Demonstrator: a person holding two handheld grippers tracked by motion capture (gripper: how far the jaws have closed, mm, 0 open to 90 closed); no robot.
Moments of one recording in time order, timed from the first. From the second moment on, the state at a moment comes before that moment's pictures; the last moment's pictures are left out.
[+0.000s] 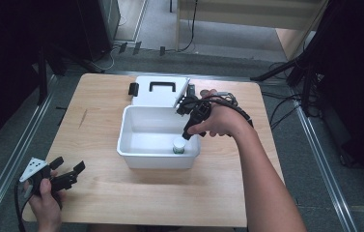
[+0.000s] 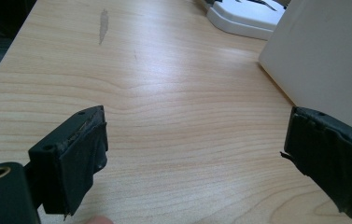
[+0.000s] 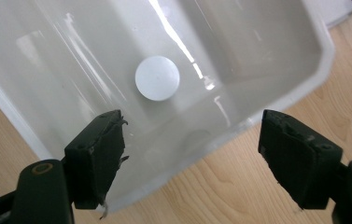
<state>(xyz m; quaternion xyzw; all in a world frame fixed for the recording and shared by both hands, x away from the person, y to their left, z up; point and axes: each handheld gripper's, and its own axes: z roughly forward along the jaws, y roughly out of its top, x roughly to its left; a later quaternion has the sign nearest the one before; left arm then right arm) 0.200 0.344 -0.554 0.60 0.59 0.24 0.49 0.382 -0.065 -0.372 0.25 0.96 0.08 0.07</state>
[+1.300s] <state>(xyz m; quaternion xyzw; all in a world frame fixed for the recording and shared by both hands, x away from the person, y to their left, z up) 0.199 0.343 -0.554 0.60 0.59 0.24 0.49 0.350 -0.205 -0.418 0.35 0.92 0.12 0.08</state>
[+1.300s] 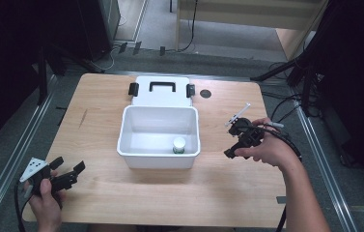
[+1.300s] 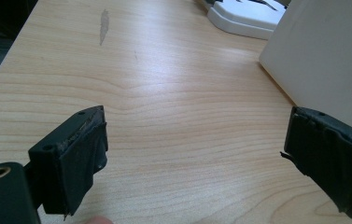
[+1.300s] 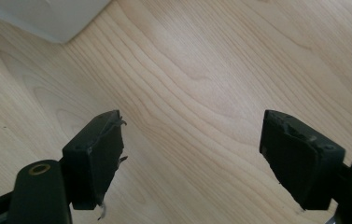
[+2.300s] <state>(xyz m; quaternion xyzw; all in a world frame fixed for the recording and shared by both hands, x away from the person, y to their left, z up) 0.199 0.343 -0.554 0.60 0.59 0.25 0.48 0.296 -0.280 -0.475 0.41 0.87 0.23 0.15</state>
